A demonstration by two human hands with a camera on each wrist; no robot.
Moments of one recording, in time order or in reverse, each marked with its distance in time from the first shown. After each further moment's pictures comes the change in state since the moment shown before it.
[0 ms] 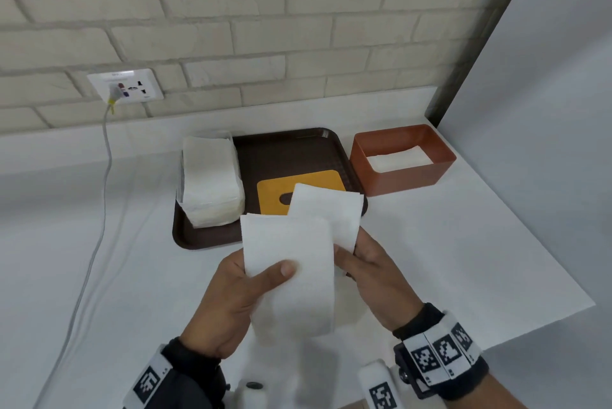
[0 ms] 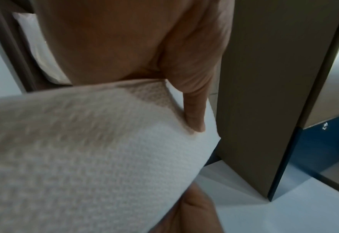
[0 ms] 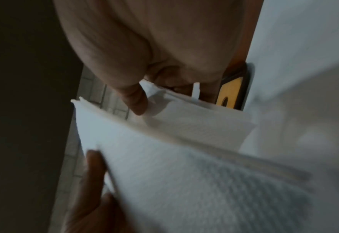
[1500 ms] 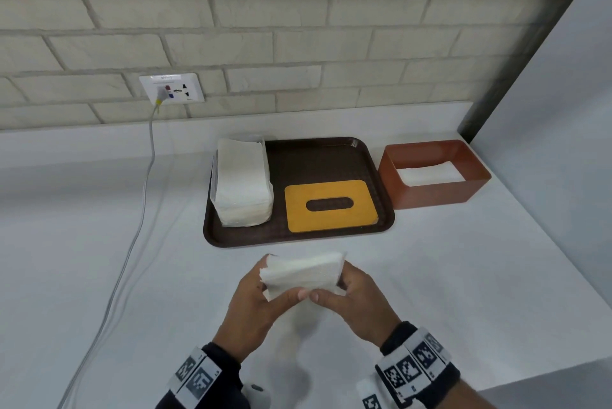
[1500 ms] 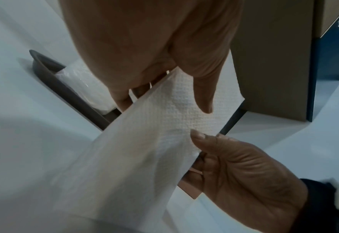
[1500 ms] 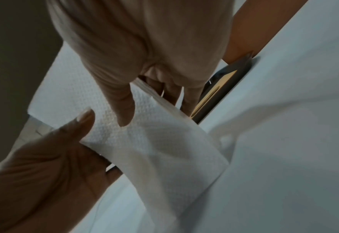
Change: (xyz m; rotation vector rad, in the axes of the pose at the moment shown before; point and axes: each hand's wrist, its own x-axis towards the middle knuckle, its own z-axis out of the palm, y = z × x) left_hand 0.003 -0.038 -0.036 0.442 0.148 0.271; right_hand 0.021 0.054 0.026 -0.307 -0.128 -0.015
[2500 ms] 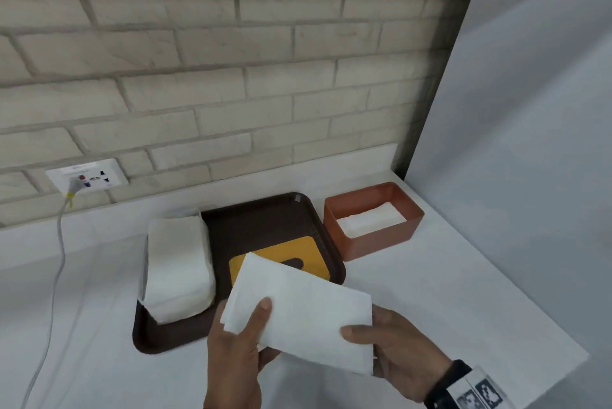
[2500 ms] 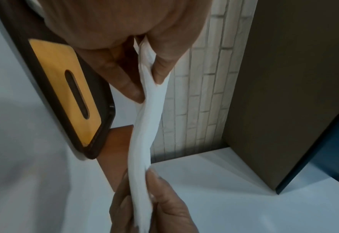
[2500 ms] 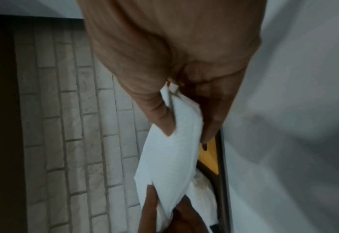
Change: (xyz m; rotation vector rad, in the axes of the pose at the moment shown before) left_hand 0.064 0.047 0.071 -0.450 0.305 -0.373; right_hand -0.015 -0.007 -0.105 0.605 0.097 0.413
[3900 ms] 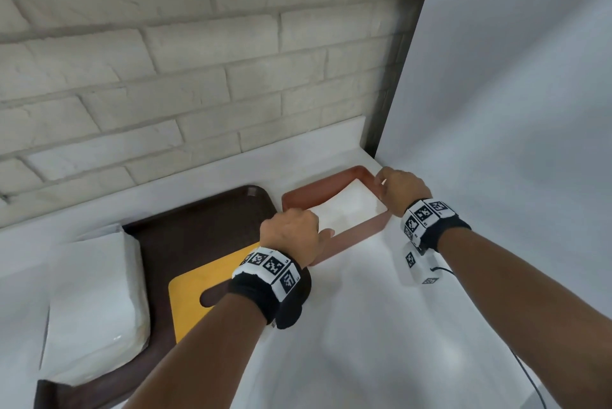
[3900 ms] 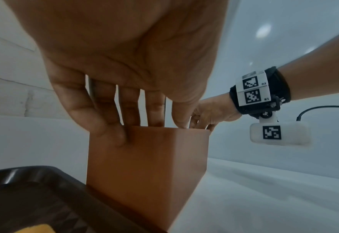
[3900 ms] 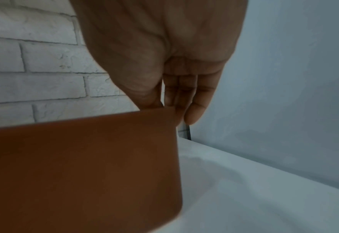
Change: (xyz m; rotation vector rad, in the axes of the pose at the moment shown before) left_hand 0.151 -0.016 0.201 1.834 -0.466 0.673; right_hand 0.160 -0.162 -0.174 -1.294 0.807 -0.191
